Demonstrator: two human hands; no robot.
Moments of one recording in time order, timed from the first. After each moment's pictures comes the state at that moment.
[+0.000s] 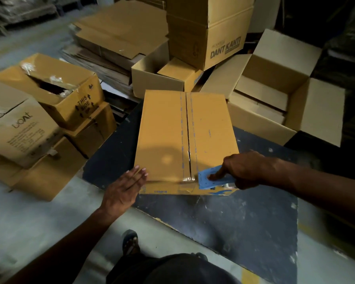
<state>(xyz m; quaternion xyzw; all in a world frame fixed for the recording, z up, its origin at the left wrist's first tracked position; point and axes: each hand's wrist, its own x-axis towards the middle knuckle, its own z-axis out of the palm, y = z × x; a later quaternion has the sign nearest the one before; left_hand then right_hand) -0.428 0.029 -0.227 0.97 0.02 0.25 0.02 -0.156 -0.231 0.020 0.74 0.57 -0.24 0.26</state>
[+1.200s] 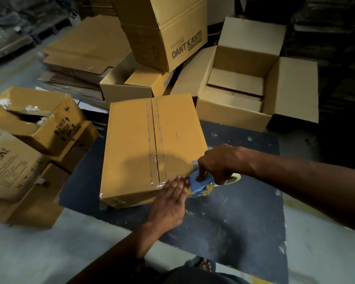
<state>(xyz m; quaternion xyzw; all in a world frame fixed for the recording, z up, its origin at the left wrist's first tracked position) -0.281 -0.162 -0.183 1.00 0.02 0.00 0.01 -0.093 -0.270 0.001 0.74 0.57 -0.26 0.25</state>
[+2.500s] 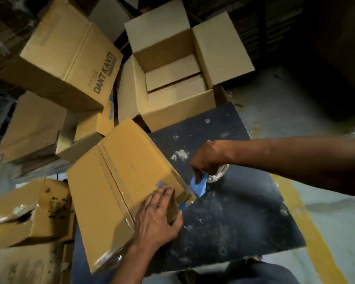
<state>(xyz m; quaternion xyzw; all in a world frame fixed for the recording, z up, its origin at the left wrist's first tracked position) -0.217 -0.187 -0.112 1.00 -0.04 -0.02 0.02 -0.008 -0.383 -0.074 0.76 0.54 -0.34 0.12</state>
